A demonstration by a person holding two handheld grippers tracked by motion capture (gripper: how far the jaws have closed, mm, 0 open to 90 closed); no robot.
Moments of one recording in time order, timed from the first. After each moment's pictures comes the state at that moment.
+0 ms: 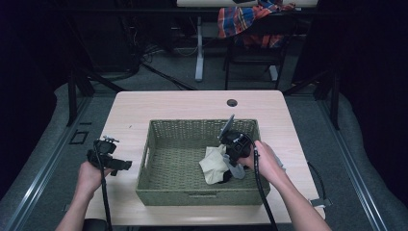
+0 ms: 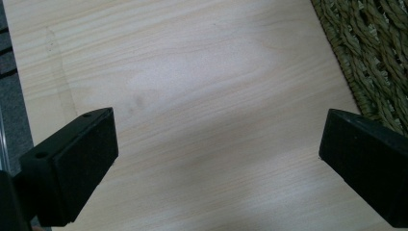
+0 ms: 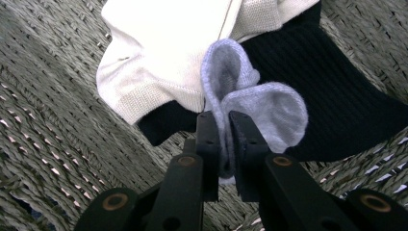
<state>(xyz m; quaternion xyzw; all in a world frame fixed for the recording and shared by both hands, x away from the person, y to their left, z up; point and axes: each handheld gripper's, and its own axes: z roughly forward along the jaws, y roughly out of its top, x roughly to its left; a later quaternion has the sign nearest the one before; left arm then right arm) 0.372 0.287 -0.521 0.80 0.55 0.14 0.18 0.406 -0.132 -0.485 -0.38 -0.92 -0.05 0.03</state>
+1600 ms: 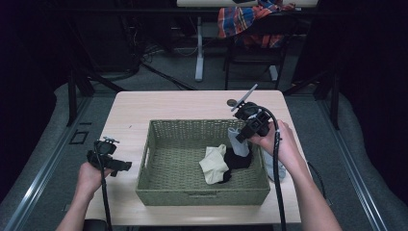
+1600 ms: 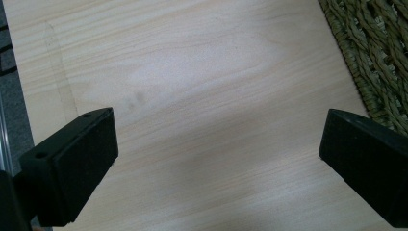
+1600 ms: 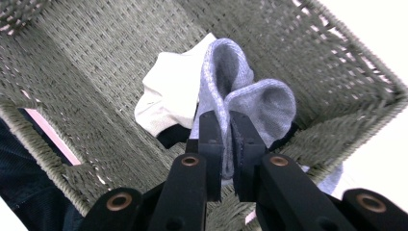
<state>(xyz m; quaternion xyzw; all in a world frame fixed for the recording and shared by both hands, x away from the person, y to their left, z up) 0.371 0.289 -0.523 0.80 0.56 0.14 0.17 0.393 -0.161 -0.373 -0.39 -0.90 -0.17 -0.05</state>
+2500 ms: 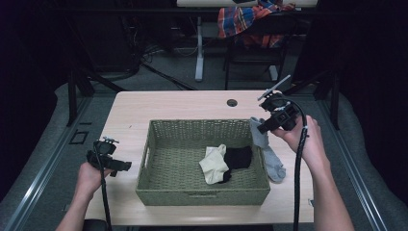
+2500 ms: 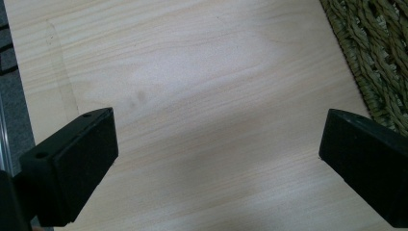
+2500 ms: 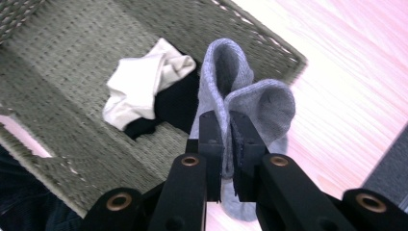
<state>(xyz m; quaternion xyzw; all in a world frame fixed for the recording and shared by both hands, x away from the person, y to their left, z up) 0.370 0.290 -0.523 0.80 0.56 0.14 0.17 0.386 -0.220 -0.343 -0.44 -0.87 -0.19 -0.09</state>
